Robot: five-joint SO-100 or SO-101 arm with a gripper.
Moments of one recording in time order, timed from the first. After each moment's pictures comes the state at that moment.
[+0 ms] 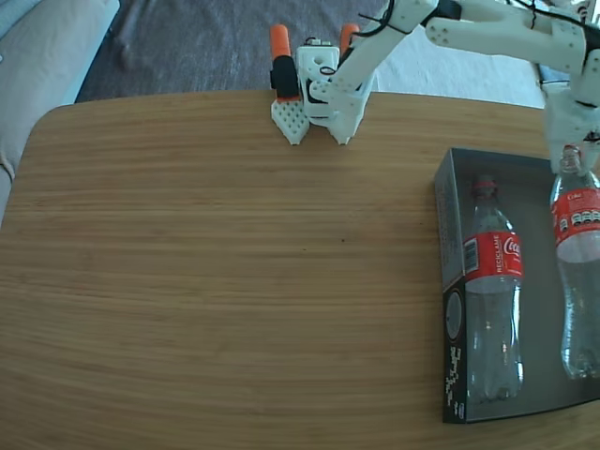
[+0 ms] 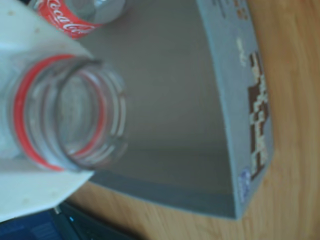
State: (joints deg) arm -72.2 61.4 45.9 81.8 -16.1
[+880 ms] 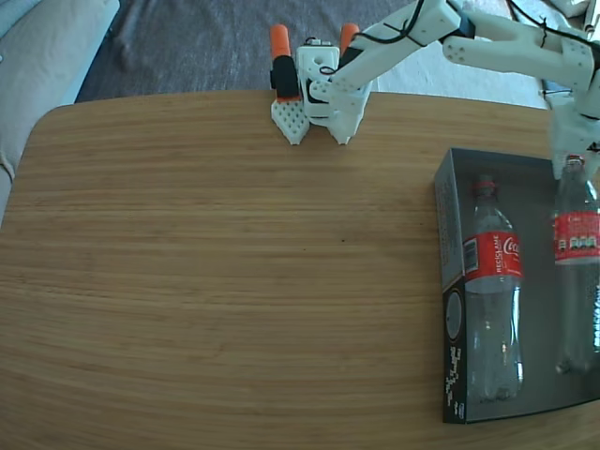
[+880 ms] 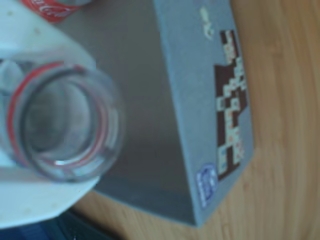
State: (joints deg) arm -73.3 52.6 37.9 82.6 -16.1
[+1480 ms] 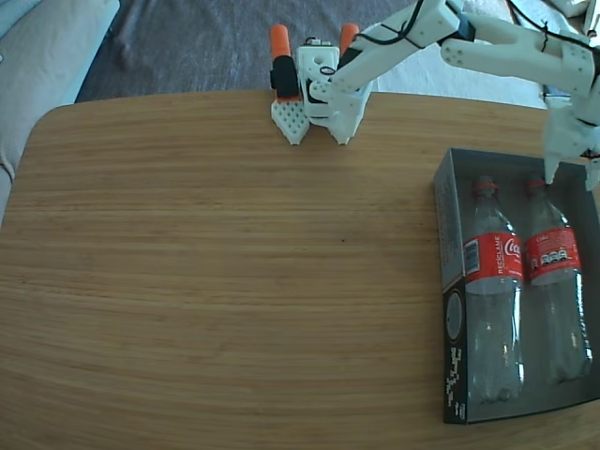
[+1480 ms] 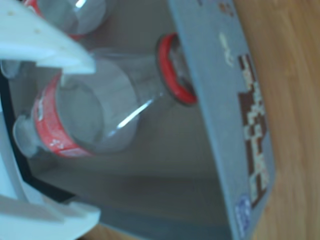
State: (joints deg) arm -70.8 52.6 37.5 86.8 -11.9
